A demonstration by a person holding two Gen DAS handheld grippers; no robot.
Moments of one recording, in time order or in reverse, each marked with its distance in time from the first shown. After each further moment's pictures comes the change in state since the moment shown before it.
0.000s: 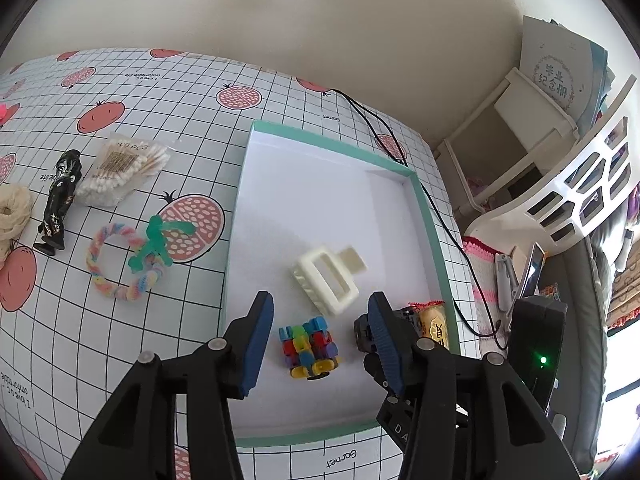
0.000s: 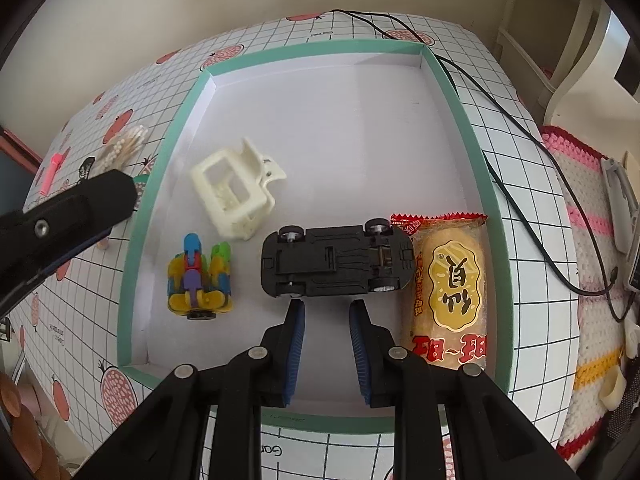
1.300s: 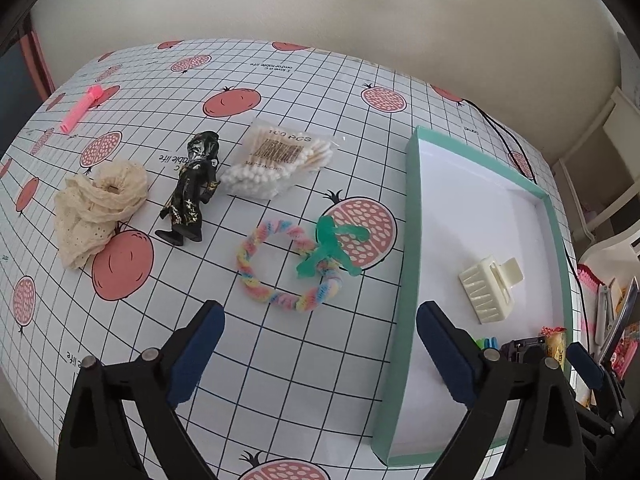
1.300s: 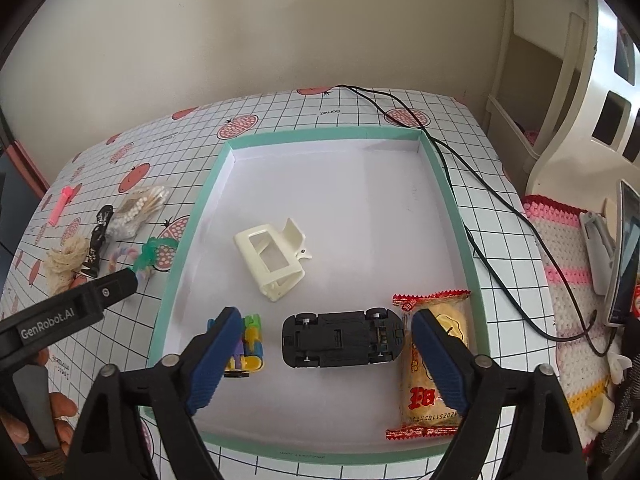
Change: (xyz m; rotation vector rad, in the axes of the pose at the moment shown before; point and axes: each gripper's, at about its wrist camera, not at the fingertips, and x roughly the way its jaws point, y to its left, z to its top) left arm -0.004 0.072 0.003 -0.101 -0.019 0.373; right arm -0.033 0.016 0.008 -0.022 -0.242 -0.038
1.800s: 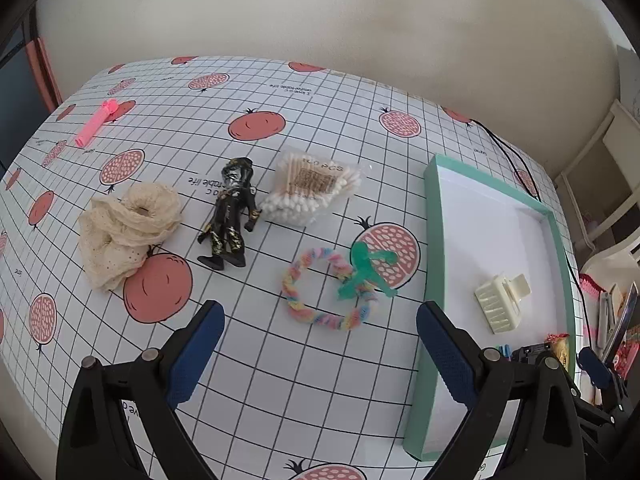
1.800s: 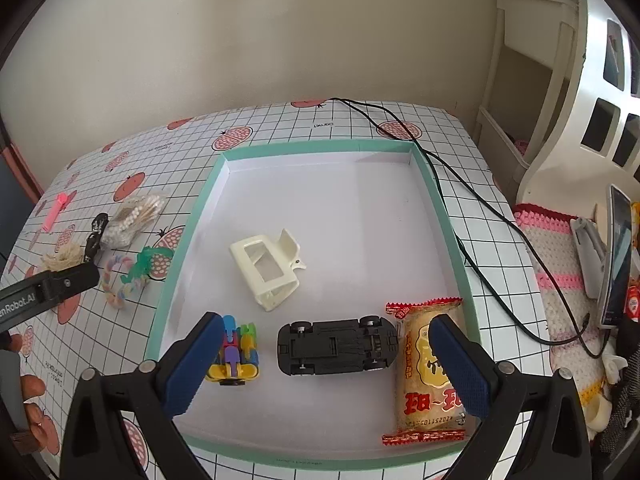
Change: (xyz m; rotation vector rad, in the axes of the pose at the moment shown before) left arm -0.017 0.030 0.011 0.003 -0.055 0.009; right arm -0.003 0.003 -0.001 0.007 -0.054 -0.032
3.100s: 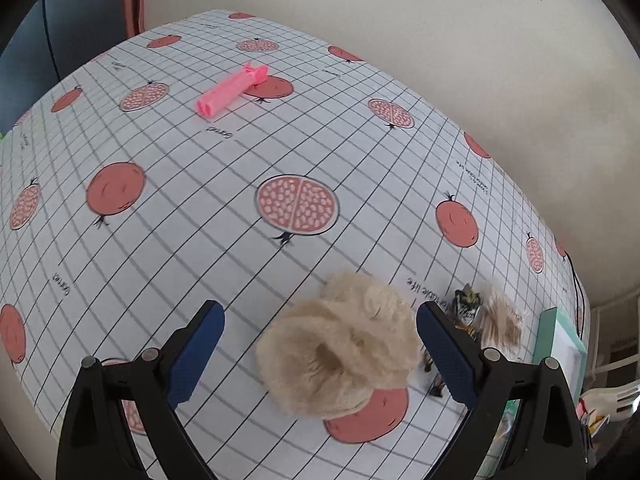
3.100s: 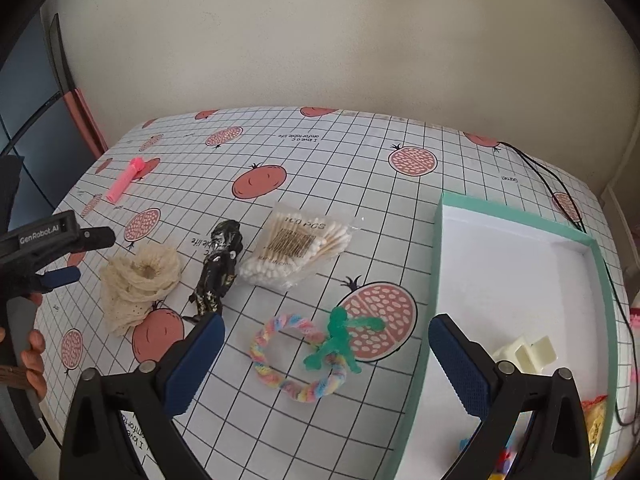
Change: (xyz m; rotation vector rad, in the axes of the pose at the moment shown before) left arm 0.026 0.208 0.077 -0.351 0.020 0.021; right arm 0.035 0.179 0.050 -0.225 0.014 0.201
